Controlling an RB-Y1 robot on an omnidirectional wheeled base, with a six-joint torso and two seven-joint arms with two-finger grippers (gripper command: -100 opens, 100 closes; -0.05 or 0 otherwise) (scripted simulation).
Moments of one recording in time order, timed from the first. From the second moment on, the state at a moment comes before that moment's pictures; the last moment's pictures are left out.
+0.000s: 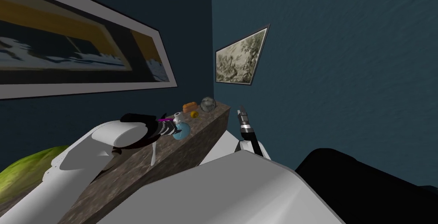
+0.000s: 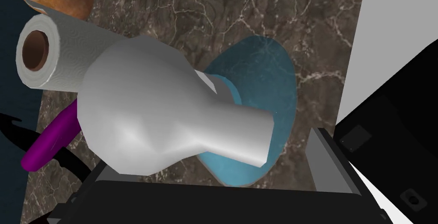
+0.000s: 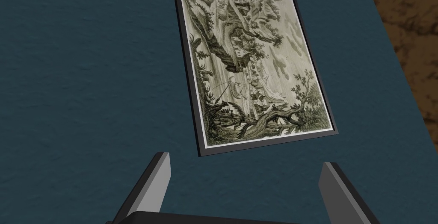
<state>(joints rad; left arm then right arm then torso) -0.15 0.73 0.08 -2.17 0.80 1.51 1.08 0.50 0.05 -0.04 -2.20 0.08 -0.36 0.07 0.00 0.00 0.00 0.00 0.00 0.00</state>
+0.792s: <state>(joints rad) -0.23 0.76 0.09 -2.16 0.89 1.73 1.20 0.50 0.05 -0.04 -2.20 0.08 -0.36 0.07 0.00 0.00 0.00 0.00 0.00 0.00</state>
